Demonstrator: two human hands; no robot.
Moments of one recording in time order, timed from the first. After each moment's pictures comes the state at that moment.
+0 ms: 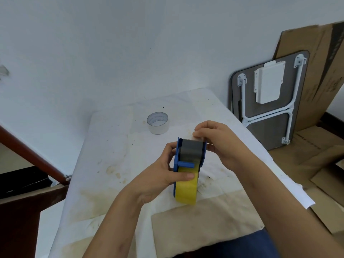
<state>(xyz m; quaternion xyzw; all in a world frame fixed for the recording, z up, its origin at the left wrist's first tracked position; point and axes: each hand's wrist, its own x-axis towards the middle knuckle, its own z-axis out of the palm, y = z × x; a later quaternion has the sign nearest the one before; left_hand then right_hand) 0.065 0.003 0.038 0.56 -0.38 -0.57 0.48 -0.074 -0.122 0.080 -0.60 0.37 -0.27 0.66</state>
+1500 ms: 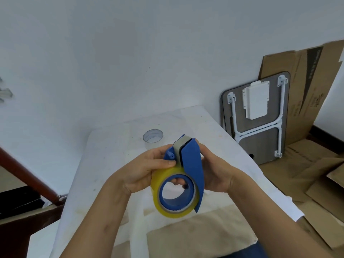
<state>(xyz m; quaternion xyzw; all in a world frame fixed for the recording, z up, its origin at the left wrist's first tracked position) 0.092 -0.012 0.093 0.46 -0.43 -0.62 0.47 -0.089 -0.120 0.064 -0.45 0.16 -0.05 0.88</state>
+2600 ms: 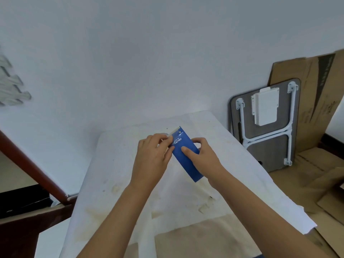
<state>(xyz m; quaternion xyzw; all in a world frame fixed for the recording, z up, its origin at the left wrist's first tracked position) 0.106 -0.033 0.062 0.71 -0.59 0.26 0.28 -0.038 -0.111 0.071 -0.67 0.44 -0.26 0.54</state>
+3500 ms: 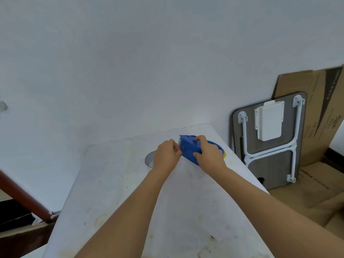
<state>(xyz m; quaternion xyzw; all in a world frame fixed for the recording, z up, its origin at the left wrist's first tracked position) 0.138 -0.190 0.034 0.83 -0.44 -0.09 0.33 0.008 -0.242 0.044 -0.82 0.48 -0.19 0.23</state>
